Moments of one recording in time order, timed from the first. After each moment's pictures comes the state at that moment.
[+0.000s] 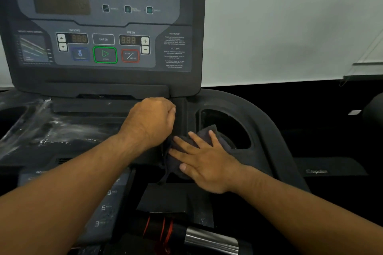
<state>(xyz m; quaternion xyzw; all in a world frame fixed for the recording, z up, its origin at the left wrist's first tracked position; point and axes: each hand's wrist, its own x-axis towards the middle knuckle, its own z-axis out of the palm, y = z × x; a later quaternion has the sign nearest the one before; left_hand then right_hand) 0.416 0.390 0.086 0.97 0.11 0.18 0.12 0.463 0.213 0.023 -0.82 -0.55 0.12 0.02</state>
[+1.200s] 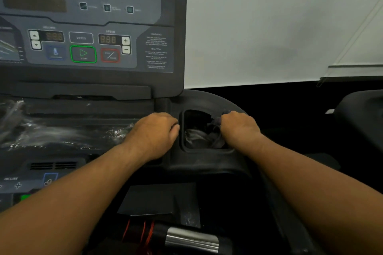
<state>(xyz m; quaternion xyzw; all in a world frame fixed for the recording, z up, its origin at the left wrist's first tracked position) 0.430 0.354 0.066 0.99 0.06 0.08 0.13 0.551 0.173 0.056 -0.96 -0.25 0.02 -0.09</state>
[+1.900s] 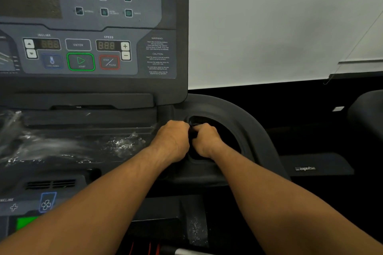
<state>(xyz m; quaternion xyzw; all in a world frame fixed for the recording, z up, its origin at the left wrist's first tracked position) 0.479 0.341 0.048 0.98 0.14 -0.02 0.16 0.555 0.248 -0.001 -0.93 -0.18 0.18 0.28</state>
